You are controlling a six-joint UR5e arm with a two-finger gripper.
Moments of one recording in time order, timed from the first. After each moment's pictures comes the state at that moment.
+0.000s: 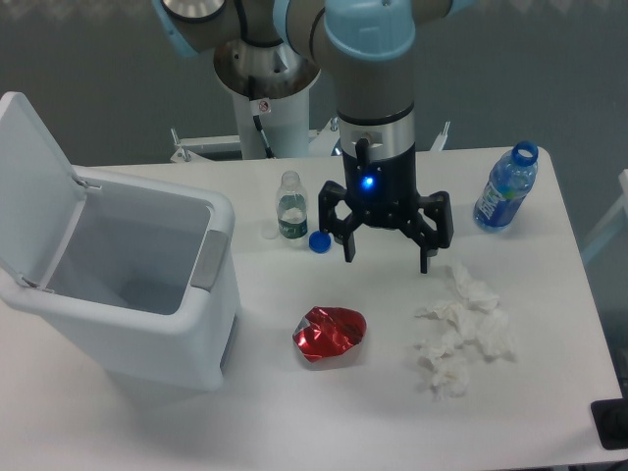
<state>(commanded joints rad) 2.51 -1.77 -1.51 -1.02 1.52 0.85</state>
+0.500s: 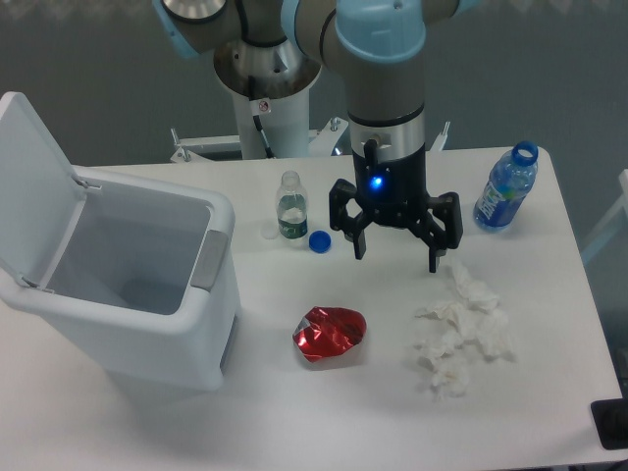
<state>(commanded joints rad) 2.51 -1.77 -1.52 -0.98 1.52 0.88</state>
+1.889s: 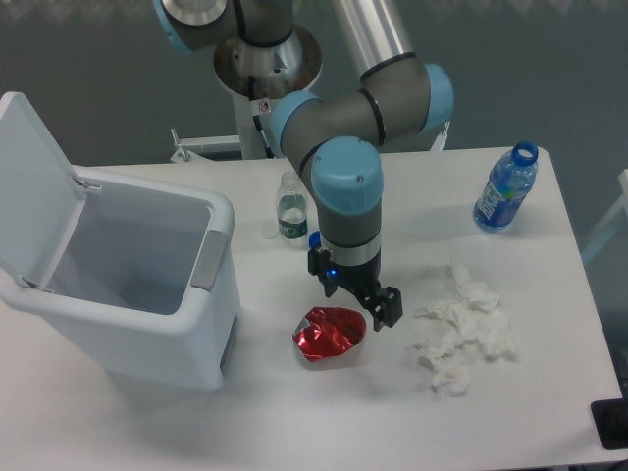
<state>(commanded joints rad) 2.42 -1.97 -1.68 -0.93 1.65 1.18</state>
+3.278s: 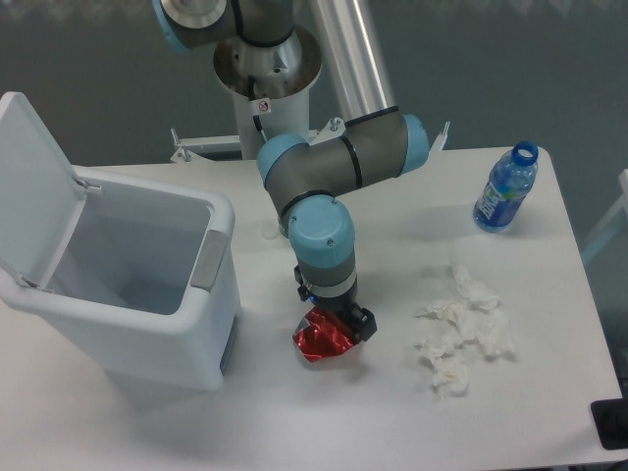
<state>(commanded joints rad) 2.39 -2.06 -1.70 -0.93 1.68 1.18</state>
